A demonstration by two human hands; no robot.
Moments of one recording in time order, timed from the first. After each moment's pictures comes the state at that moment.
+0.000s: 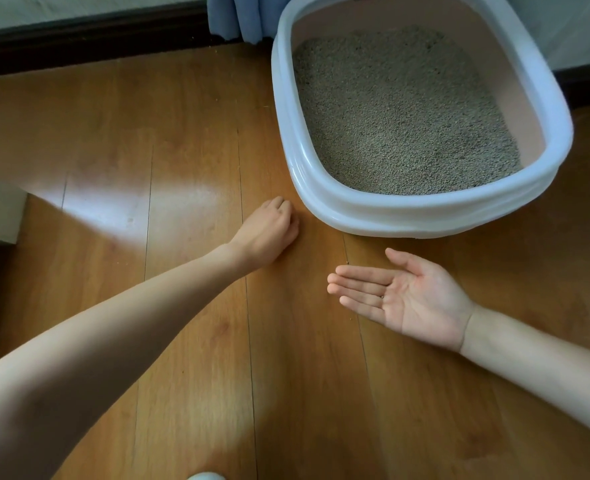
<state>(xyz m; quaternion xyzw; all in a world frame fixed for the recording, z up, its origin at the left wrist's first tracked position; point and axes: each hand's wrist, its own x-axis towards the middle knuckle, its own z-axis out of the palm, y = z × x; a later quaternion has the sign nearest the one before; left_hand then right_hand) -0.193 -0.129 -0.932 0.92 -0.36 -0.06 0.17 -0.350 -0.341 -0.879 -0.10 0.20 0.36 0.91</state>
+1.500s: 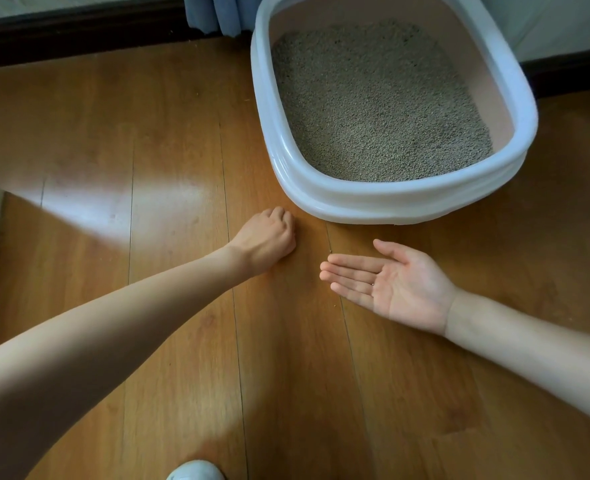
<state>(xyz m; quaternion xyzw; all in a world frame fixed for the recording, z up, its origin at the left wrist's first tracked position) -0.221 -0.139 -0.931 0.88 -0.47 -0.02 0.07 -0.359 -0.339 -0.859 -0.17 0.30 0.31 0.89</state>
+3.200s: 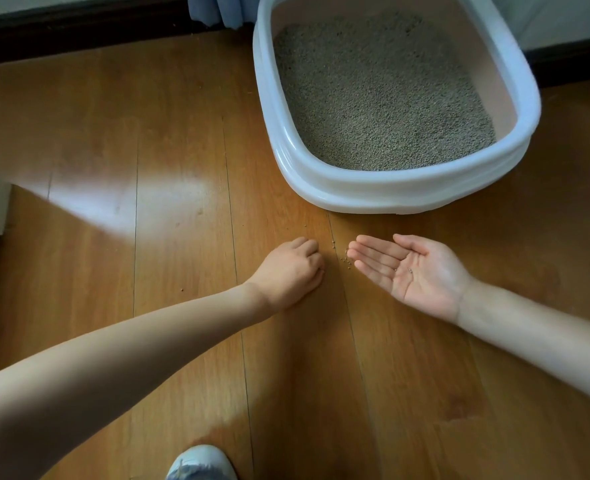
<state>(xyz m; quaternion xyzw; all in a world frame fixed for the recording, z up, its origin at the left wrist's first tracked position) -0.291 -0.147 -0.925 0.85 -0.49 -0.05 0.18 -0.367 -0.352 -0.863 -0.20 0.35 0.22 0.89</state>
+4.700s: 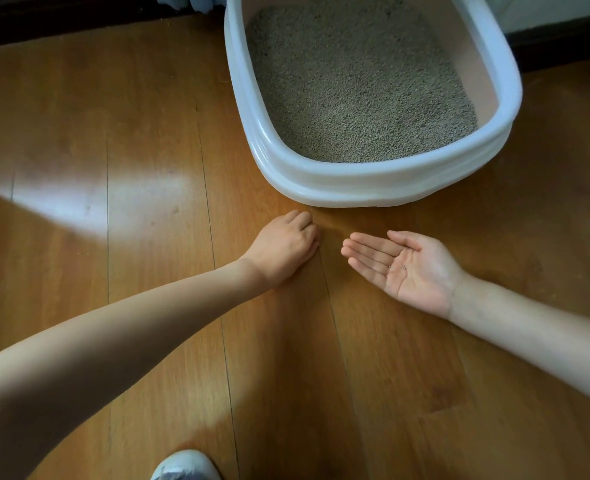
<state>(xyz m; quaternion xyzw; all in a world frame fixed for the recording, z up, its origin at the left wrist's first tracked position) -0.264 -0.176 -0.939 0.85 -0.50 0.00 0.17 -0.373 -0.367 -0.870 -0.18 0.38 0.21 0.88</state>
